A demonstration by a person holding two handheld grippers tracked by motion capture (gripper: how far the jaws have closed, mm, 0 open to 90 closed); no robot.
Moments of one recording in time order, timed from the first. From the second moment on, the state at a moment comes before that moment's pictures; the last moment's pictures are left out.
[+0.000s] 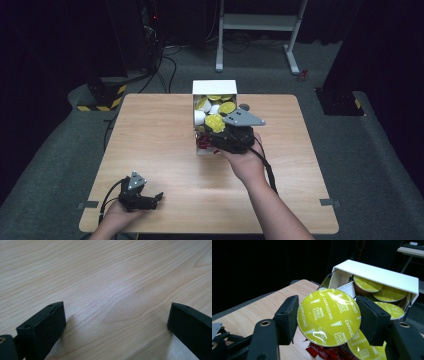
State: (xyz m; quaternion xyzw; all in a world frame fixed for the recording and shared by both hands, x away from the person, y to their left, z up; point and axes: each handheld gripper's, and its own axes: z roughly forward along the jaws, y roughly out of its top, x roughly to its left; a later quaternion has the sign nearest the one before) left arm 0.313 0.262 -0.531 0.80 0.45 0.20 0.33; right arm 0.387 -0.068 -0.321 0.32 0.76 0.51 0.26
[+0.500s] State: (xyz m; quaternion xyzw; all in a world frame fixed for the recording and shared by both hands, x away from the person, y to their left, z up) left arm 0.313 0.262 -0.531 0.80 0.46 0.19 0.34; right arm 0.364 -0.075 -0.347 0.31 0.77 0.51 0.24
